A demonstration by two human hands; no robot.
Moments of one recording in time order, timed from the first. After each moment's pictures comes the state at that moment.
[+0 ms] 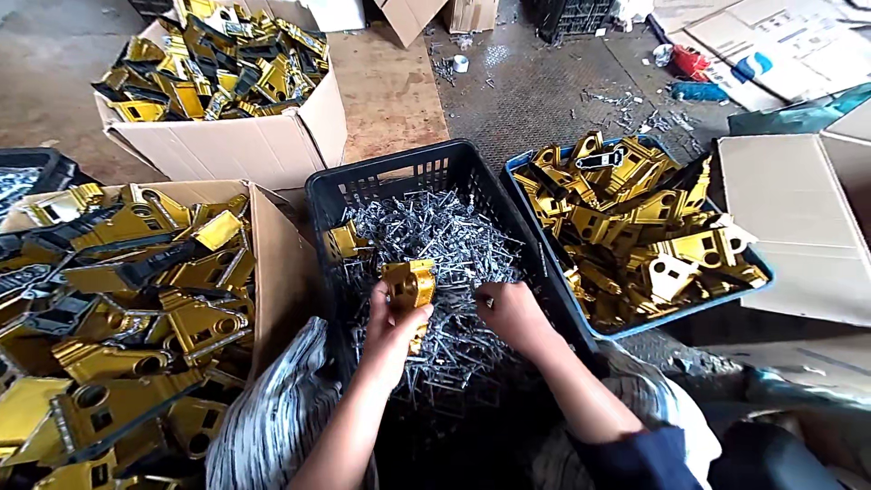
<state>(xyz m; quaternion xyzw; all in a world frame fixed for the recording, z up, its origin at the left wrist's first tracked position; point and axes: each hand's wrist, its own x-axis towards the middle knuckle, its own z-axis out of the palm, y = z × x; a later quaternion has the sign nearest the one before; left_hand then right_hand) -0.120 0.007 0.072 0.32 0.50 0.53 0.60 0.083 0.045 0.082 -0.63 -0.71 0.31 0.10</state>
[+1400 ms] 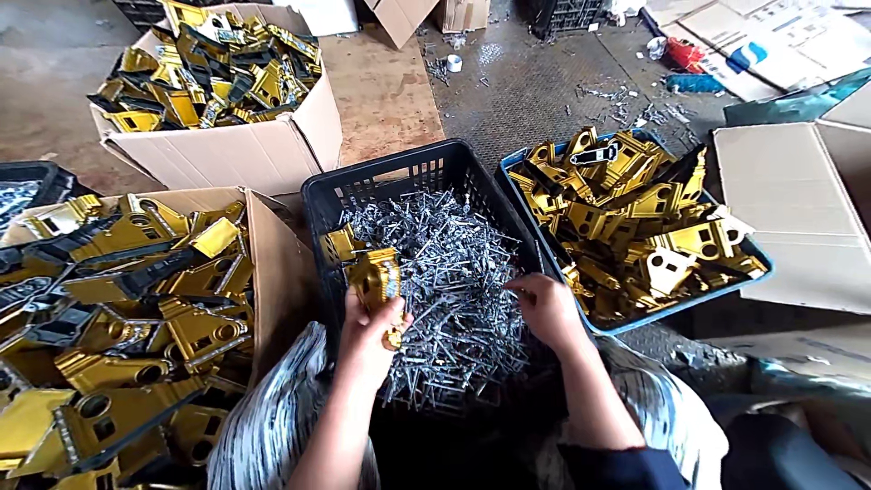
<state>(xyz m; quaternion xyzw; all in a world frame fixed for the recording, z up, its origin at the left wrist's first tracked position) -0.136 0.008 0.074 0.24 0.43 0.61 0.61 0.137 0.038 0.055 -0.66 -0.68 0.23 0.23</state>
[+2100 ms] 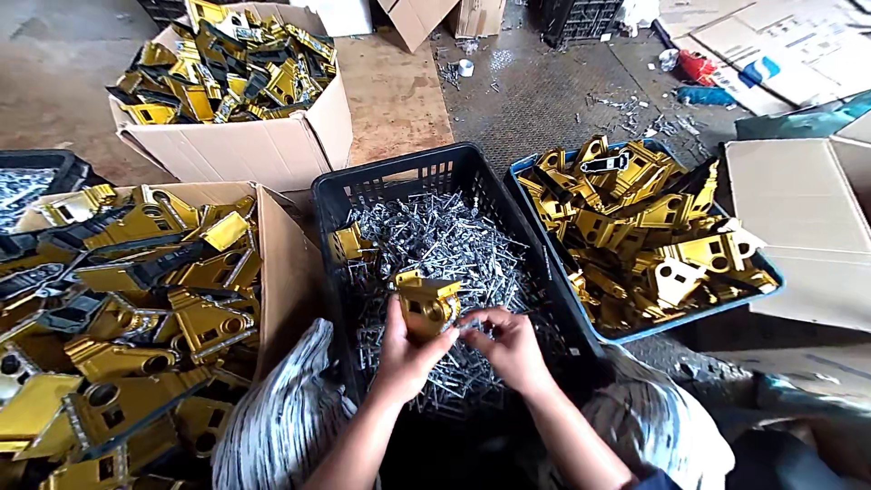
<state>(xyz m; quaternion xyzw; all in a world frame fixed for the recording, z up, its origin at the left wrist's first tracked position) -0.112 -0.009 0.057 0.46 0.41 0.57 0.53 0.066 -0.002 0.050 -0.51 -0.62 0.39 0.44</state>
